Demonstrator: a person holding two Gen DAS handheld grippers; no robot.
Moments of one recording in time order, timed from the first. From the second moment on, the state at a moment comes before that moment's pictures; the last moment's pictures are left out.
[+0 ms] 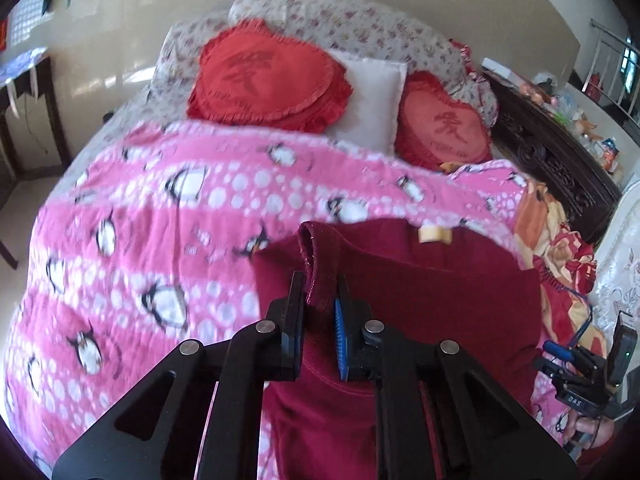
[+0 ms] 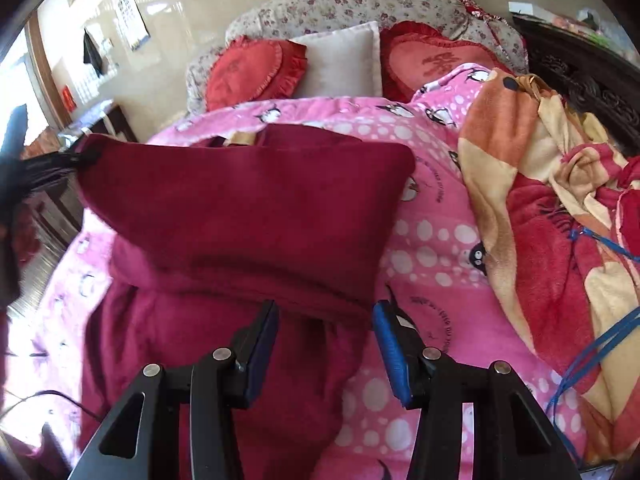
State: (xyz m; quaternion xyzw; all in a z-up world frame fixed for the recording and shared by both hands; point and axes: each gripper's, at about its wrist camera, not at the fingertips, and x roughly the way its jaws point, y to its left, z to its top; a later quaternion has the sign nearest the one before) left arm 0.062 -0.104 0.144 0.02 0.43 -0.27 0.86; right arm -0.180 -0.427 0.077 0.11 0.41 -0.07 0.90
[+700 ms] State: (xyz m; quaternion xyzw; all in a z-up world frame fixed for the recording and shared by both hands) left arm 0.048 -0.100 0.091 0.05 0.44 -0.21 0.87; right arm -0.132 -0.469 0.080 0.23 0.39 -0.11 0.89
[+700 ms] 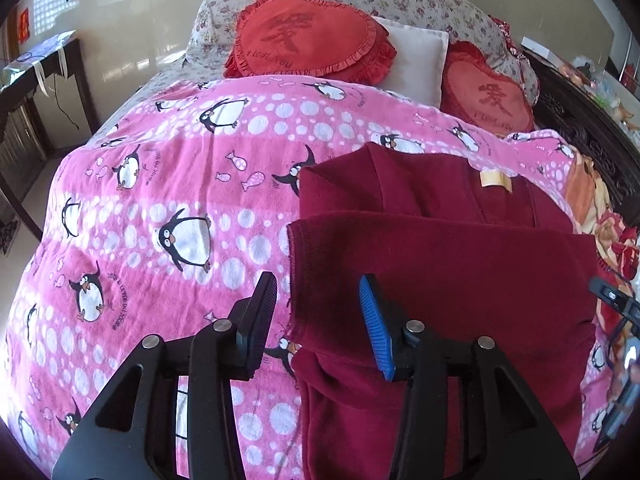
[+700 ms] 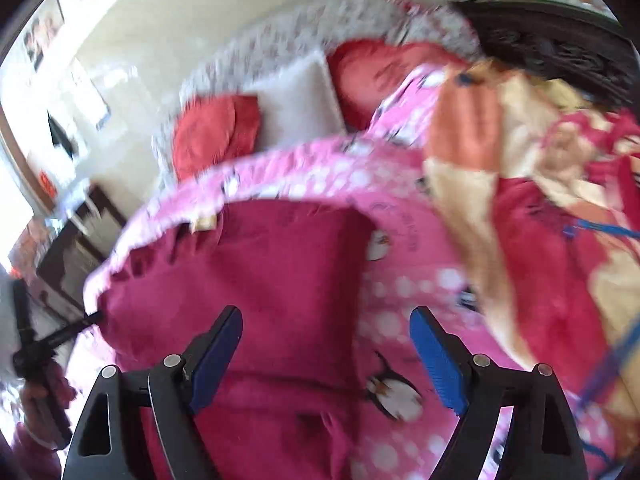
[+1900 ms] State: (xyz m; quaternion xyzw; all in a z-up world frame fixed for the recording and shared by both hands) left arm 0.038 -0.118 0.075 0.09 0.45 -0.18 0.87; right arm -0.130 -0.411 0.074 0.15 0.43 -0.12 0.88
